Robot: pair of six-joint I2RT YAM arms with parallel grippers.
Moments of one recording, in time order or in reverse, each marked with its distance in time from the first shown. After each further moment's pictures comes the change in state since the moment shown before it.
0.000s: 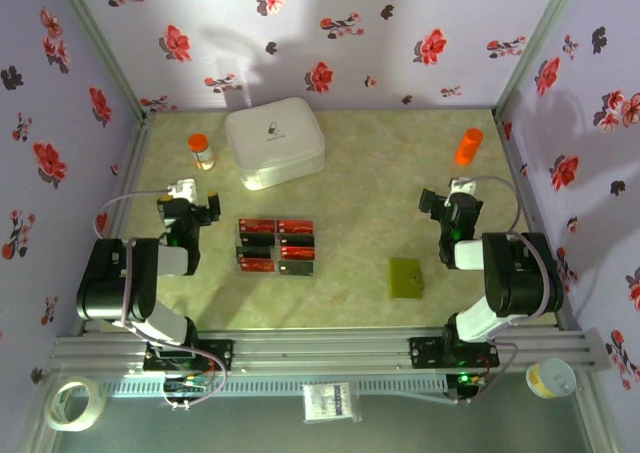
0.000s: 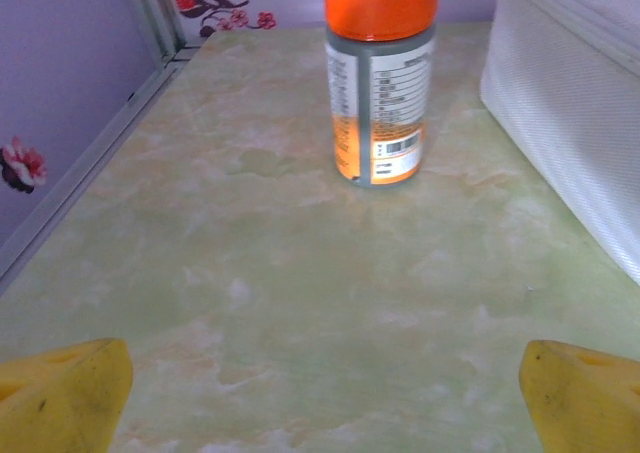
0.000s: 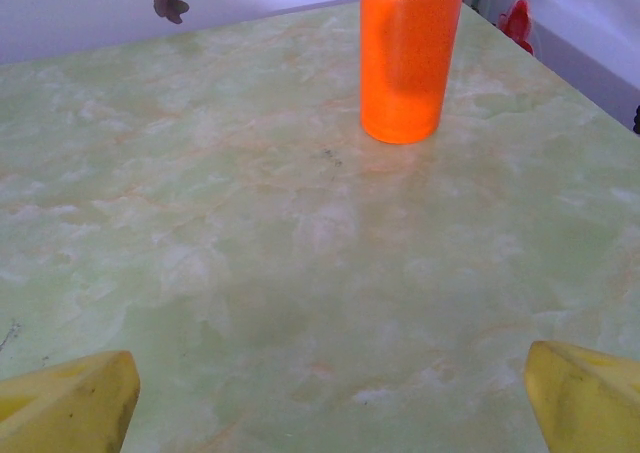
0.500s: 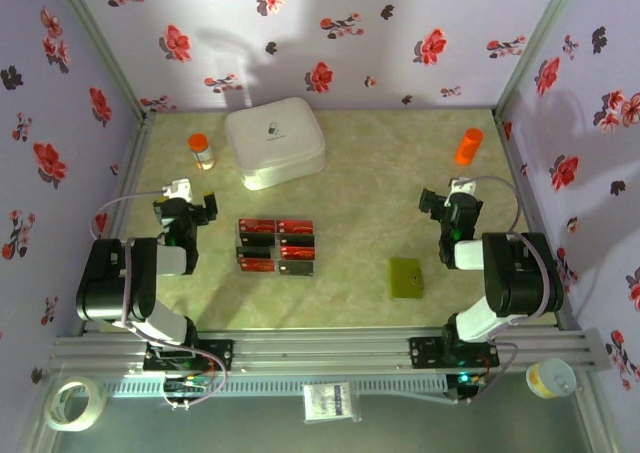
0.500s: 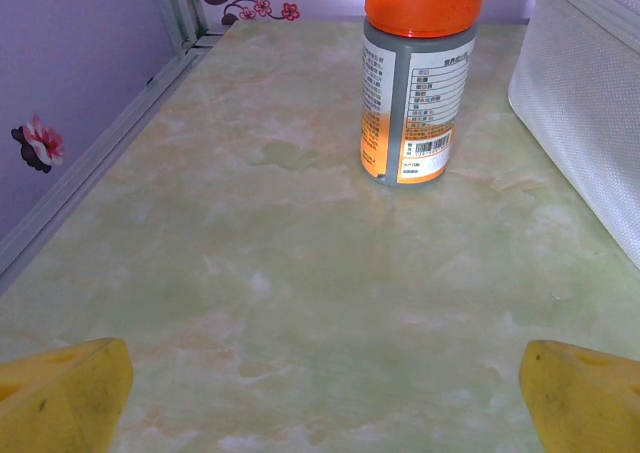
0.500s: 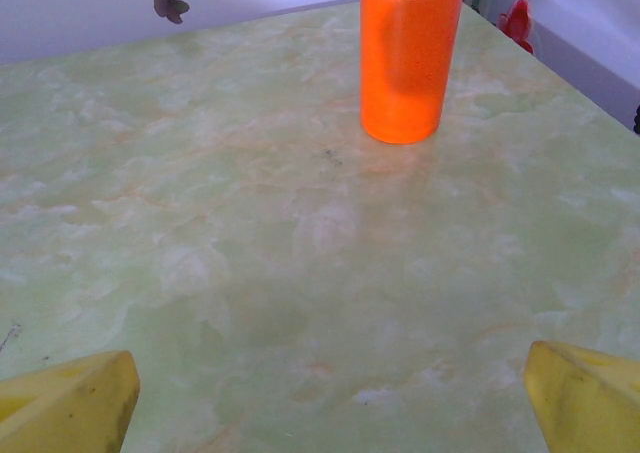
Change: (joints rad) left arm 0.015 0.000 0.002 -0.008 -0.007 -0.033; right arm 0.000 0.000 0.000 0.000 0.000 0.000
